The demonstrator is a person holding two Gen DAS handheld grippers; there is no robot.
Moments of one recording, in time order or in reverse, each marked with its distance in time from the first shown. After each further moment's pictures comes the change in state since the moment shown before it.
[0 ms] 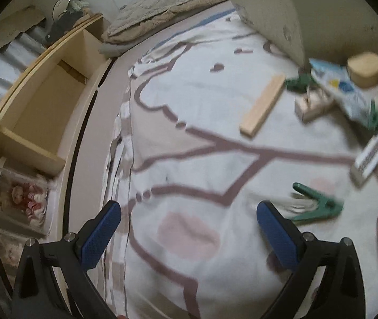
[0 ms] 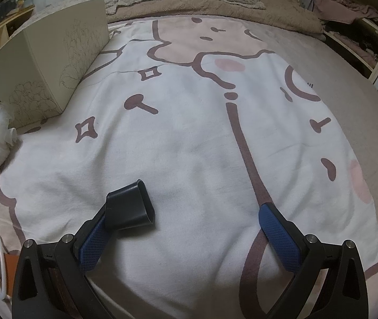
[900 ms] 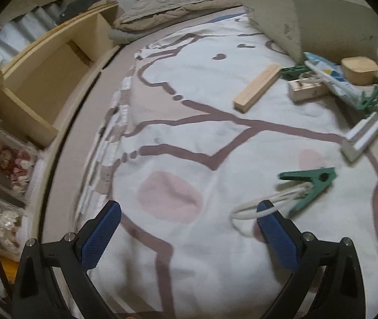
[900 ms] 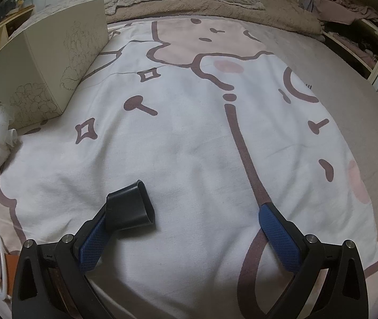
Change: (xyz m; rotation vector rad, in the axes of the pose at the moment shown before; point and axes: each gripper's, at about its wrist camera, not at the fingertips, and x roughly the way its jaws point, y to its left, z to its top) left arm 0.000 -0.005 -0.046 -0.131 -0.013 -0.021; right arm -0.005 0.002 -0.001 -0.005 -0.002 -0.017
